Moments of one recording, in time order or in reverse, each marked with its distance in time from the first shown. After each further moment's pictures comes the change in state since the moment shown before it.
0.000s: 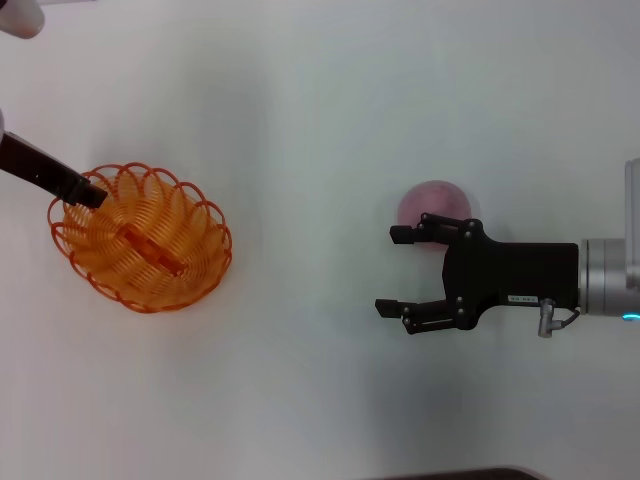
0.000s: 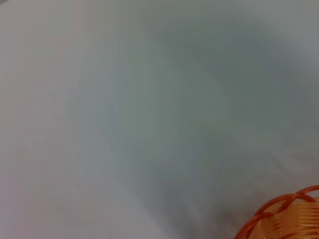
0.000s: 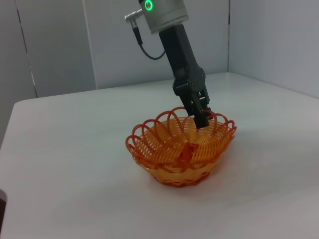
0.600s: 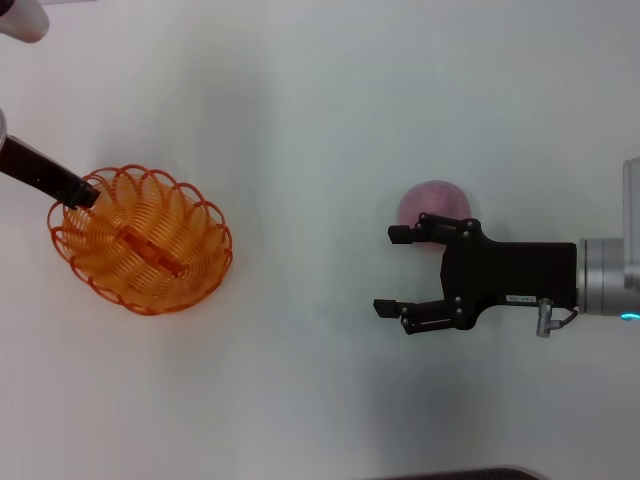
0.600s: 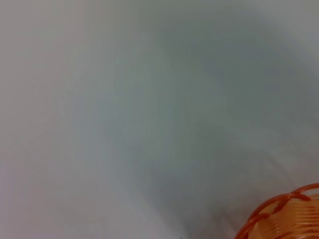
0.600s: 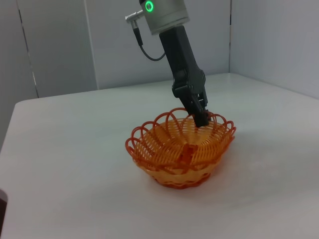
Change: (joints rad) left arm 0.000 0.001 0.017 -0.002 0.000 0.008 -0.004; right arm 0.003 0.002 0.000 0.000 -0.002 0.000 -0.001
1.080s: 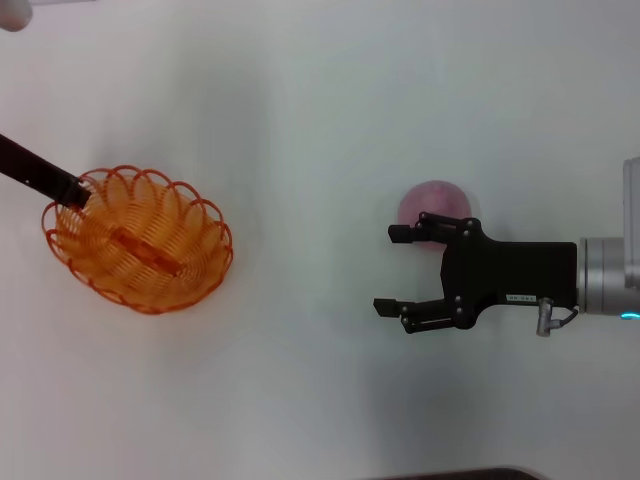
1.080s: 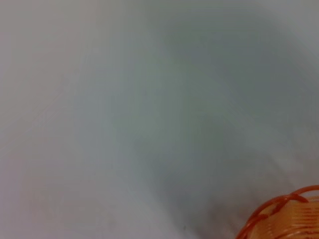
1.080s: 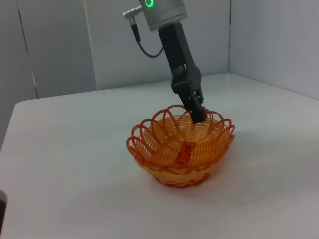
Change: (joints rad) left arm -0.015 0.021 -0.015 -0.002 0.000 0.048 -0.074; right arm 0.000 0.000 0.000 0.000 0.002 0.000 0.000
